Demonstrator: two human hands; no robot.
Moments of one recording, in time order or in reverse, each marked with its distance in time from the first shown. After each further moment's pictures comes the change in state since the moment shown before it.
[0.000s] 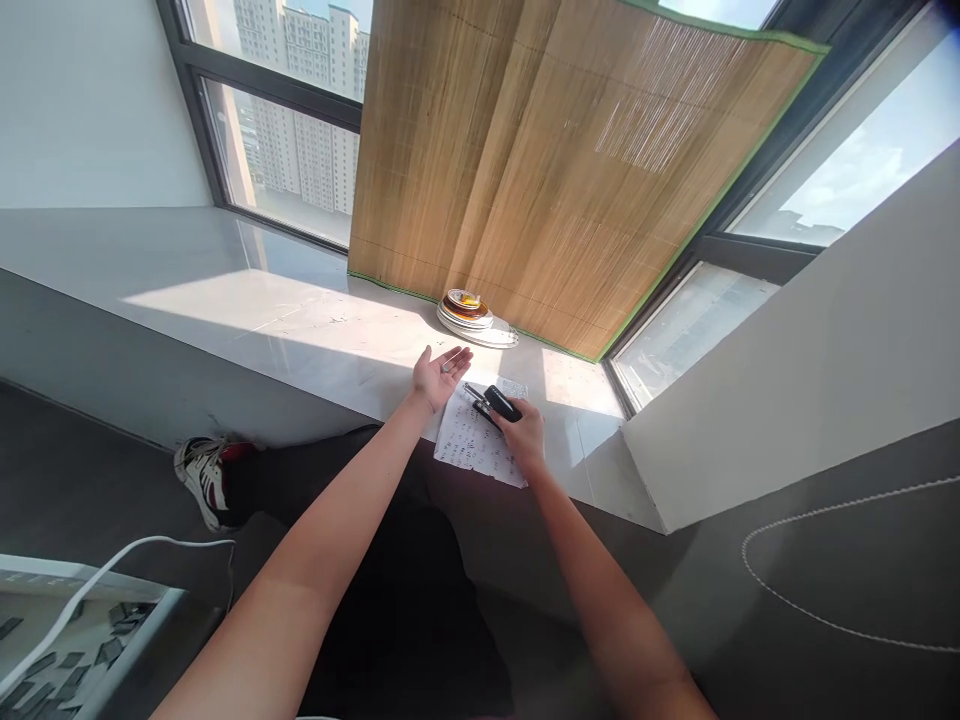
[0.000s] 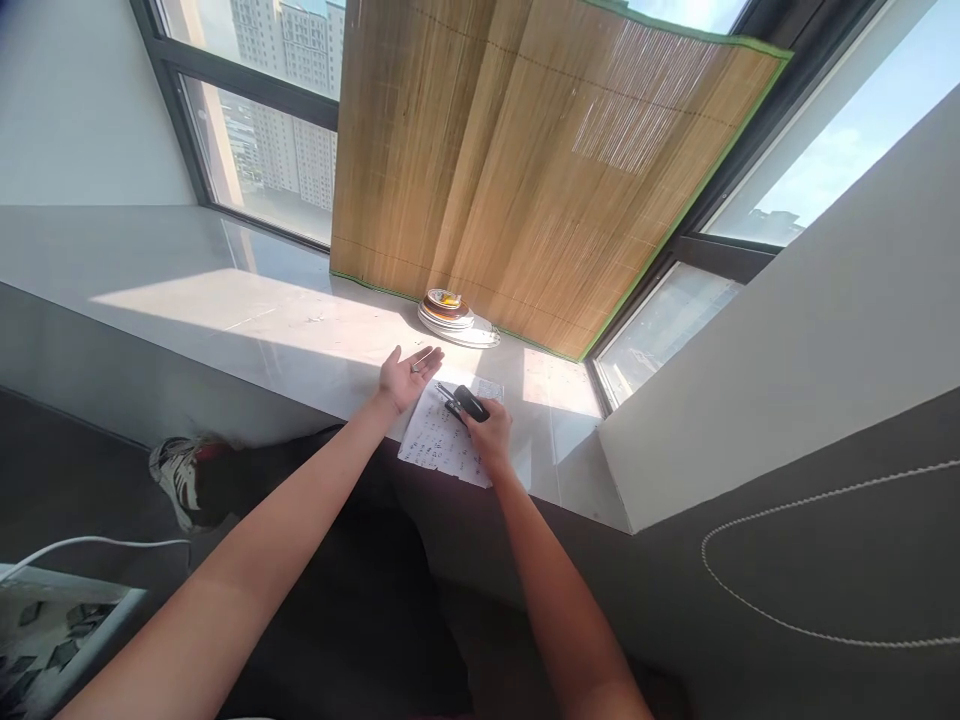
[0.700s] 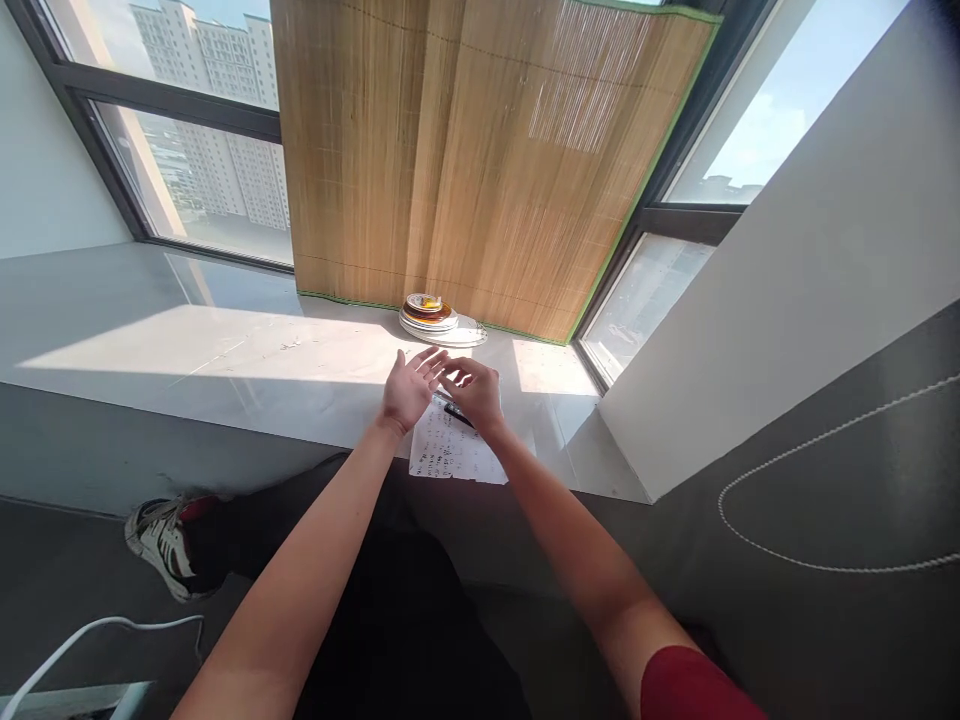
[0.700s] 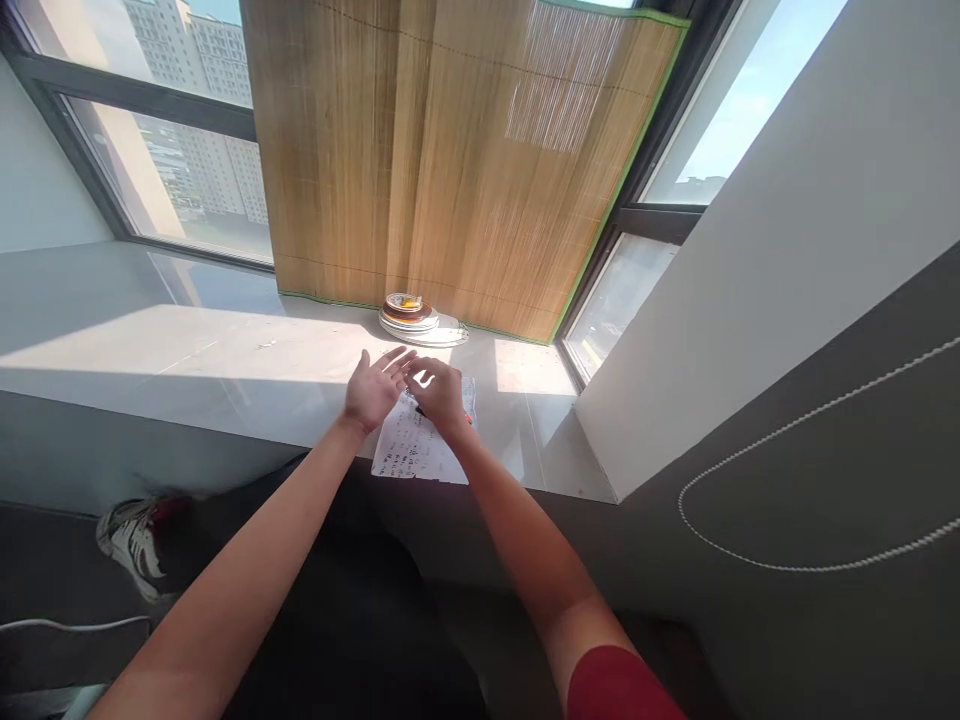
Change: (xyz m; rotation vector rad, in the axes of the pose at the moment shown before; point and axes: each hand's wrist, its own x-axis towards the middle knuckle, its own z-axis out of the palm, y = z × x) left_hand -0.010 -0.001 0.017 0.346 -0.164 0.040; right_hand 0.054 -0.063 0.019 0.116 0.037 -0.295
